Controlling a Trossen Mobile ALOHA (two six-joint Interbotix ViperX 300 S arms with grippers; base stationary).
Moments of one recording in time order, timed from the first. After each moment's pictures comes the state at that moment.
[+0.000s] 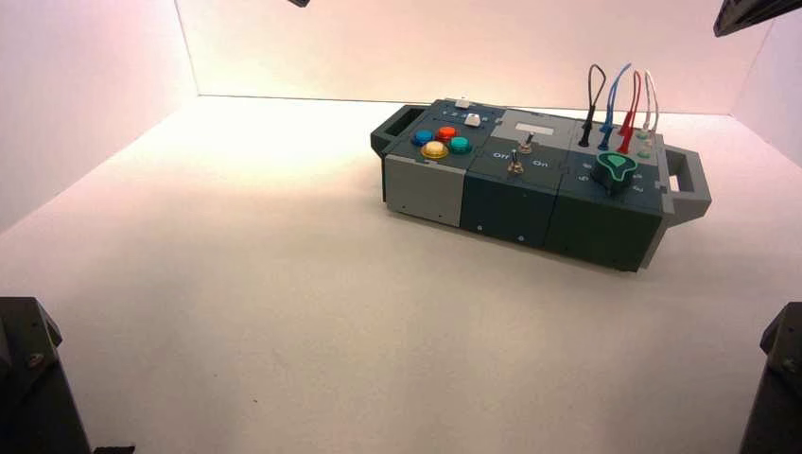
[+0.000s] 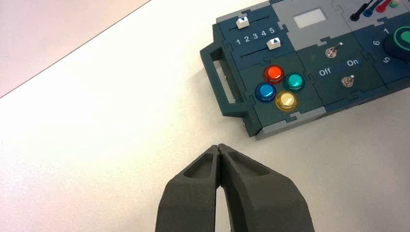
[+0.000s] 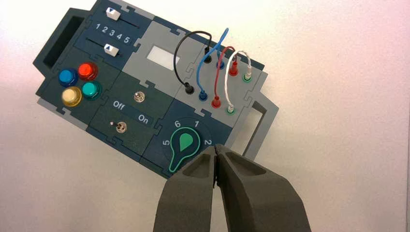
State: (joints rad) left arm -0.44 -0.29 0.67 -0.25 0.53 0.50; right arm -0.01 -0.71 0.93 0.11 0.75 -0.09
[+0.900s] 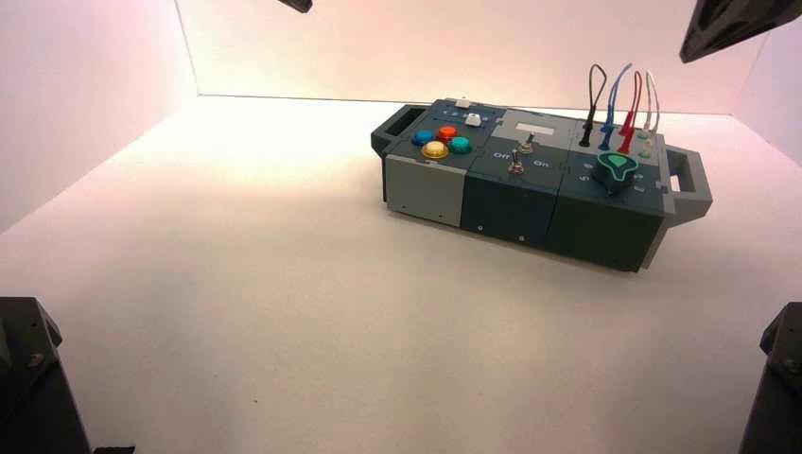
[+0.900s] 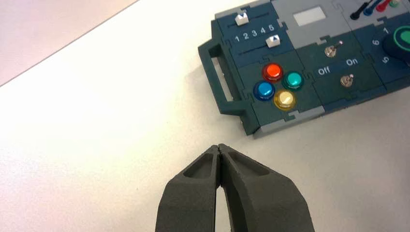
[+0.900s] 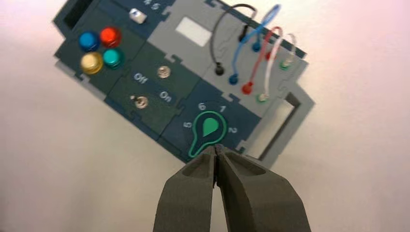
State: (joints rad) left arm -0.44 -0.28 0.66 -0.27 0.54 0.50; right arm 0.07 -0.64 0.93 0.17 0.79 -0.19
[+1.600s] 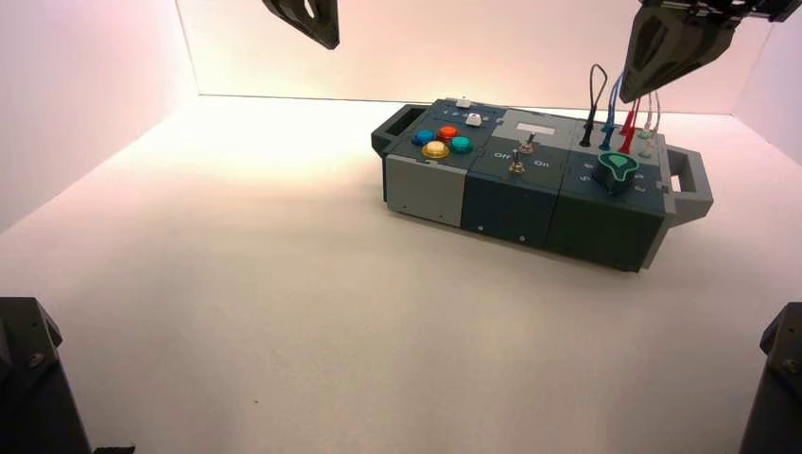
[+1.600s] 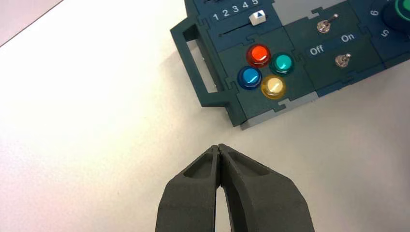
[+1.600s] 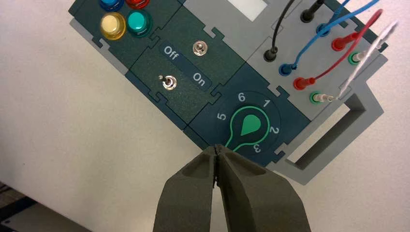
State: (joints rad) left arm -0.49 -0.13 0.59 -0.27 0.57 0.52; right arm 0.20 -0.43 0.88 0.21 0.79 -0.21
